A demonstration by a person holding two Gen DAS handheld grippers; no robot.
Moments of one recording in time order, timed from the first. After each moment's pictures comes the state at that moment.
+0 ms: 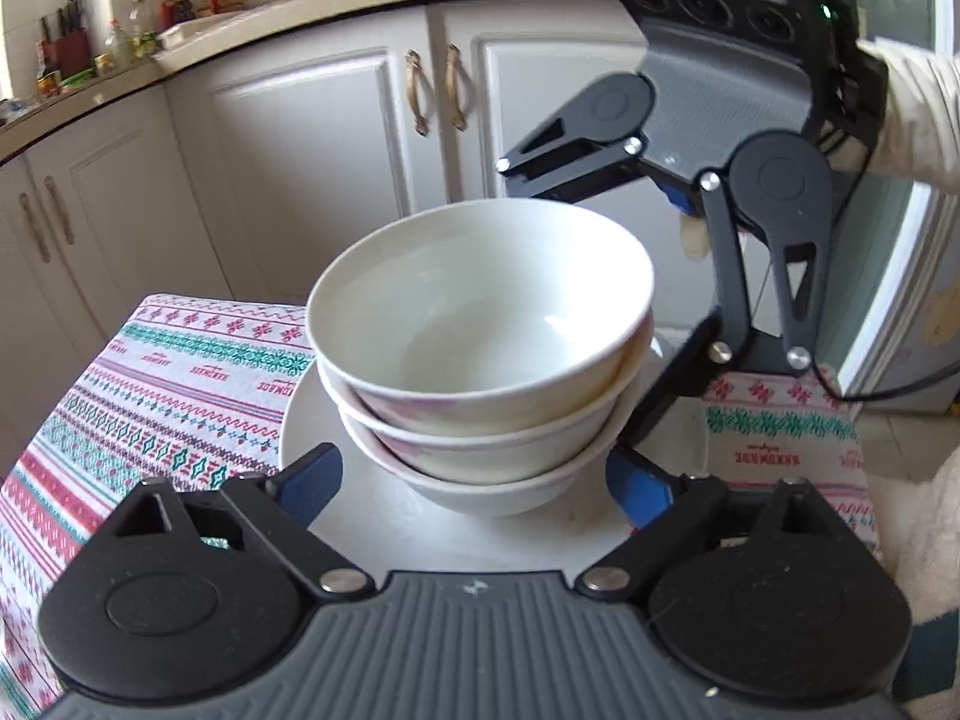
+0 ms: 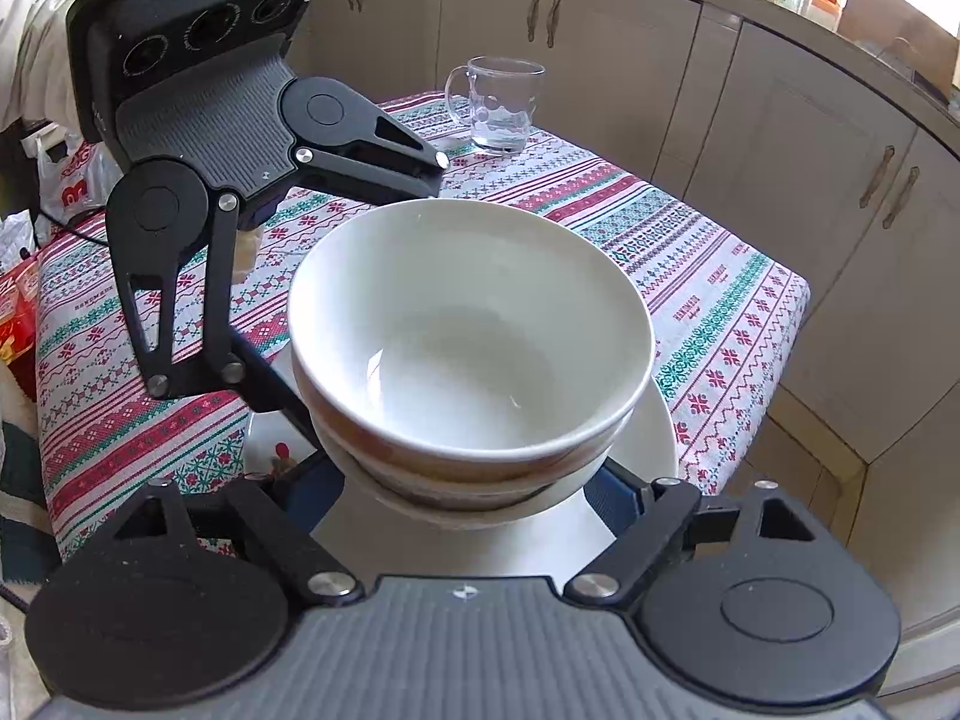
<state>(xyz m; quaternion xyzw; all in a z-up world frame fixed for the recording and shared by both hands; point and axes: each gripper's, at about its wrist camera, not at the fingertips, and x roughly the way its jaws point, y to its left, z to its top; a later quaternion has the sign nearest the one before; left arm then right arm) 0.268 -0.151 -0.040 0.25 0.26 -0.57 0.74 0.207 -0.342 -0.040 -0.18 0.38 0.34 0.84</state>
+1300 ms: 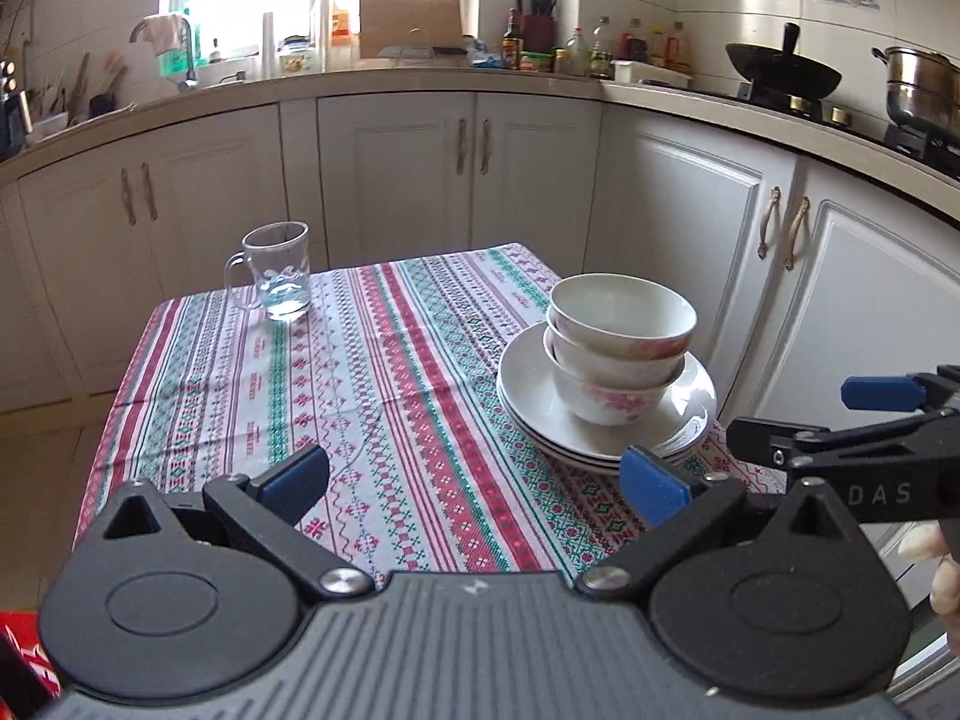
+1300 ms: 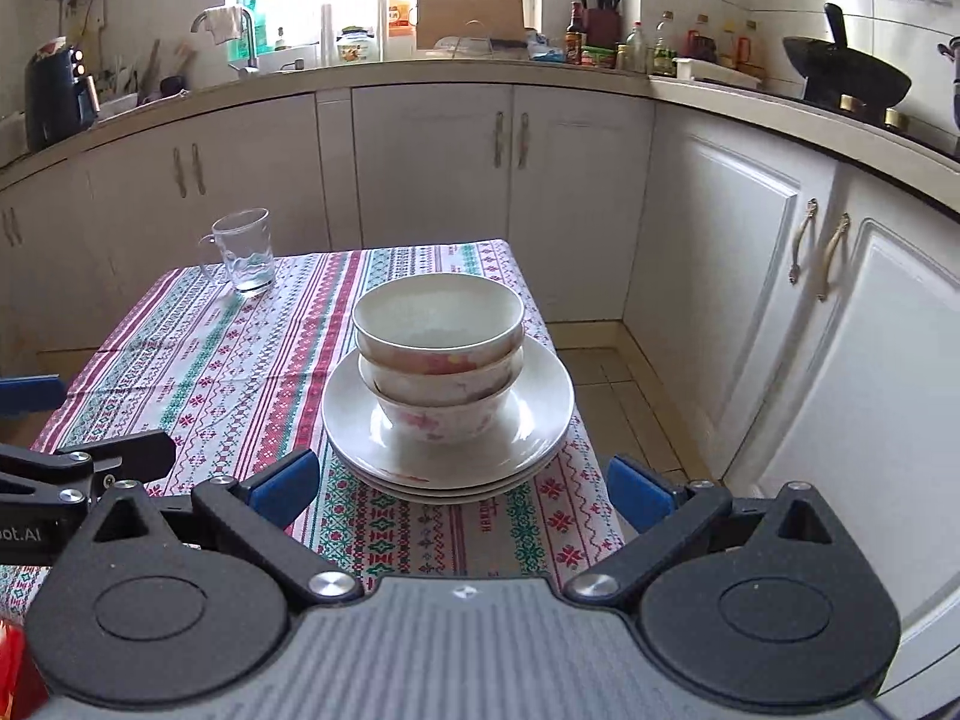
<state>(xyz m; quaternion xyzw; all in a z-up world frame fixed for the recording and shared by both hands) 0.101 -0.063 0.026 0.05 0.30 -0.18 0.94 0.038 -0.277 0.012 0.03 0.32 -0.04 0.95</state>
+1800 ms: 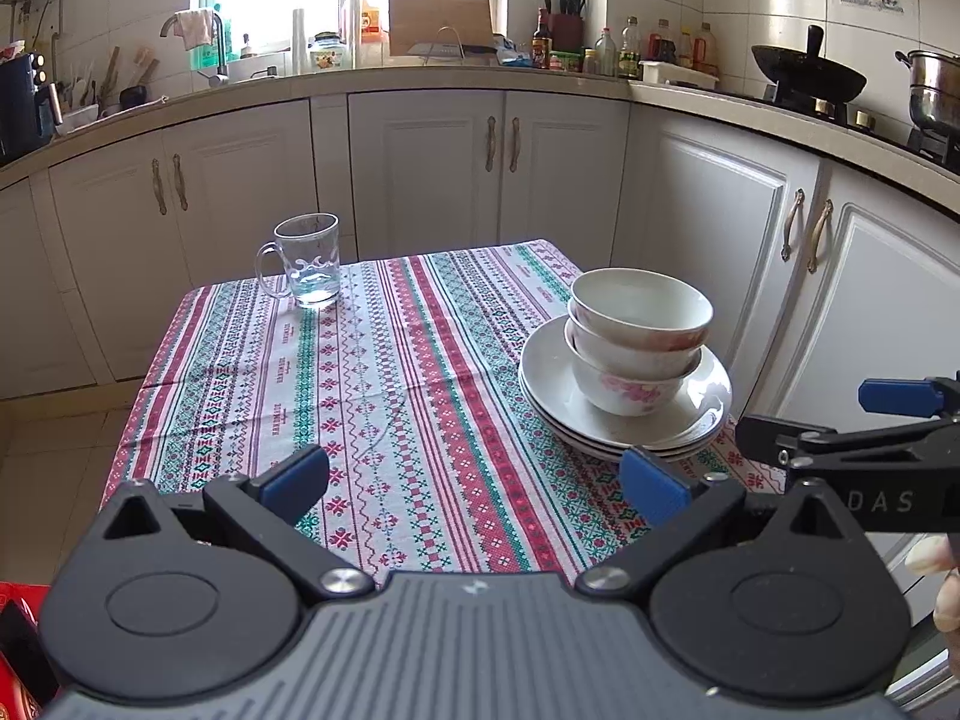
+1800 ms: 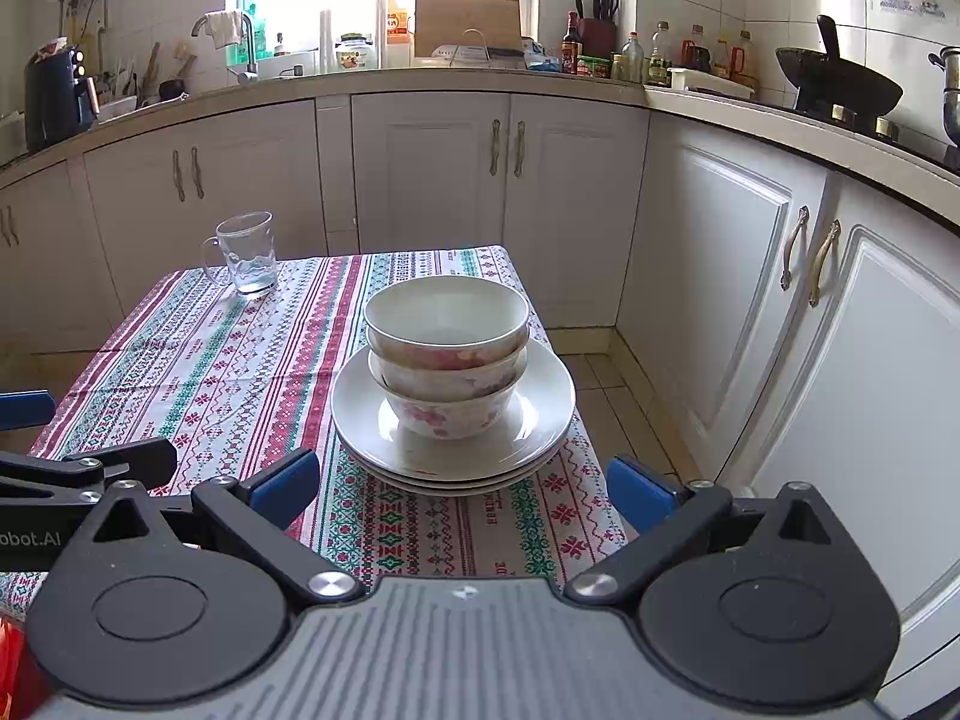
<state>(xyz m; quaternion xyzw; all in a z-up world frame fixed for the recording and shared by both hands) 0.085 -0.063 0.028 0.05 0.30 -0.15 0.94 0.027 -0.265 0.015 0.02 0.31 -0.05 0.95</state>
